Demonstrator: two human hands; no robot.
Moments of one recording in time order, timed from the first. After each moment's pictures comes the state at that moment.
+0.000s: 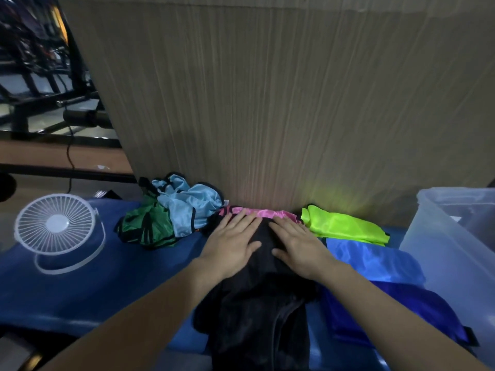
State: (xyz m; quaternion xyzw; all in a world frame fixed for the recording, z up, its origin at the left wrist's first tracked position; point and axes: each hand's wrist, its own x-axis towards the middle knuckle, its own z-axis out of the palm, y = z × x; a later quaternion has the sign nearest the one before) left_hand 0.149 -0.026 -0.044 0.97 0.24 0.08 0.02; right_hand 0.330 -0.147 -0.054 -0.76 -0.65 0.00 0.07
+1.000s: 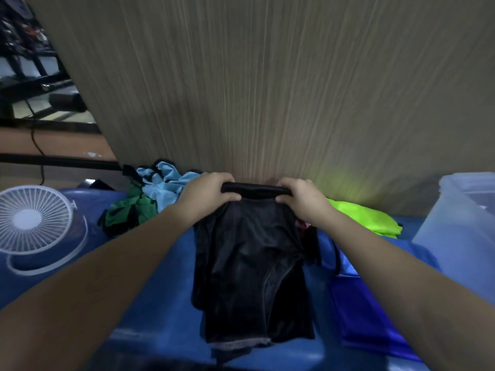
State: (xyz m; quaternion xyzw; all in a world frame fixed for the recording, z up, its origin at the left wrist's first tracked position) left_hand 0.169 0.065 0.002 0.92 0.31 0.17 0.18; right_hand 0.376 -0.080 -0.014 -0.79 -0.57 0.04 0.24
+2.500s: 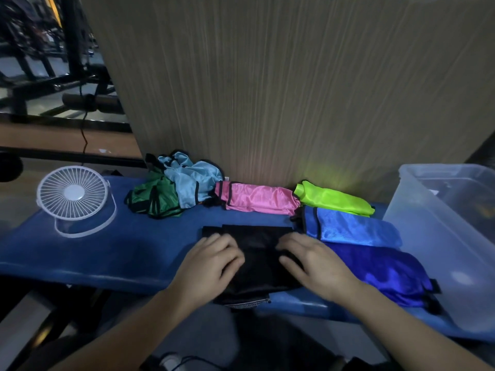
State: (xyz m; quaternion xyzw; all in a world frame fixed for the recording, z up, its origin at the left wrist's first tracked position) left_hand 0.044 -0.109 -0.060 0.95 0.16 0.27 0.06; right_hand 0.274 -0.260 -0.045 -0.69 -0.70 -0.01 0.18
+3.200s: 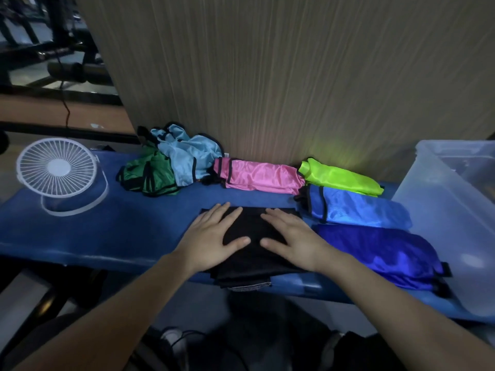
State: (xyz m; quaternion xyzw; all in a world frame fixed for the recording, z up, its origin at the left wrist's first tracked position) left_hand 0.066 -0.075 -0.083 0.94 0.29 0.03 0.15; right_hand 0.269 -0.213 -0.071 -0.73 -0.66 0.14 0.12
